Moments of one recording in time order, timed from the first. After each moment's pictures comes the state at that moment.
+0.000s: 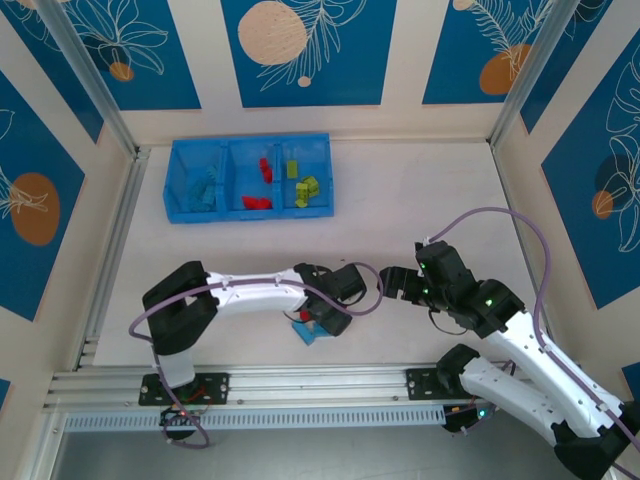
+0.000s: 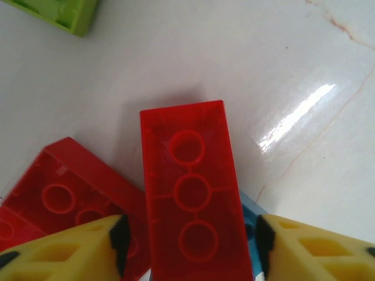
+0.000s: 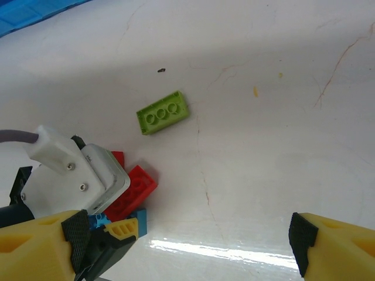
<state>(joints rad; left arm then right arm) -1.16 1.81 1.20 -0.72 -0.07 -0.37 0.63 0.71 0.79 -0.96 0.06 0.73</state>
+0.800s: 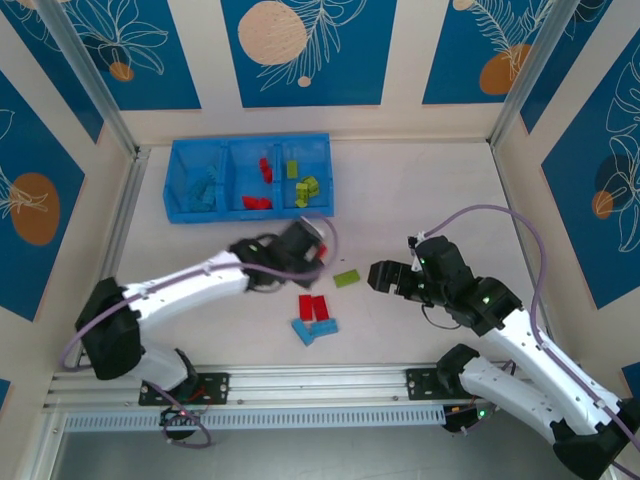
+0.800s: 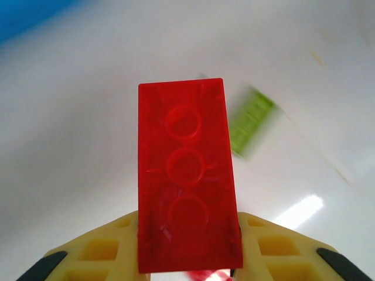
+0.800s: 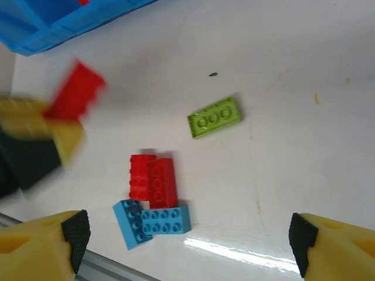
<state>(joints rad) -0.83 1.43 1.11 -0.59 -0.14 -0.34 0.64 0.74 0.79 -0.83 -0.07 0.76</state>
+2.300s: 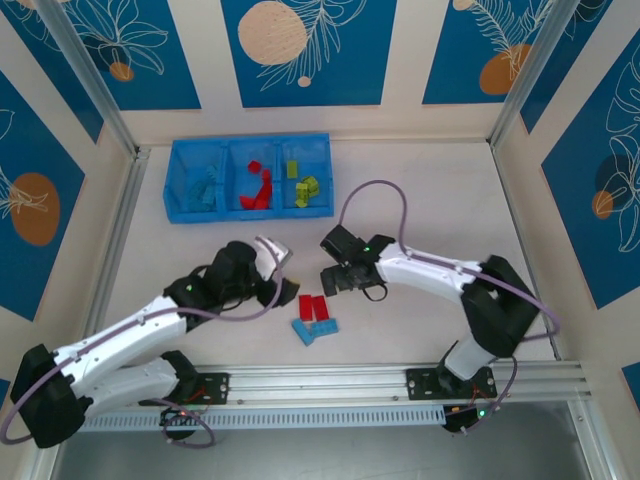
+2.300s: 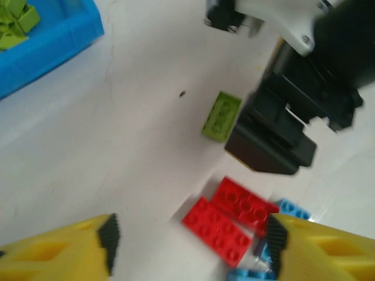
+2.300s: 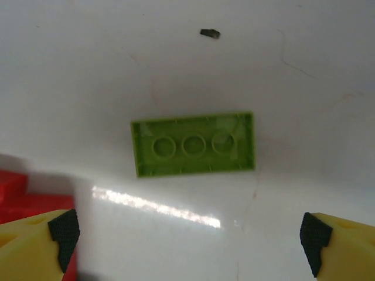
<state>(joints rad) -0.79 0.95 0.62 -0.31 0.08 -0.07 0.82 1.62 1.03 -0.73 0.17 0.51</state>
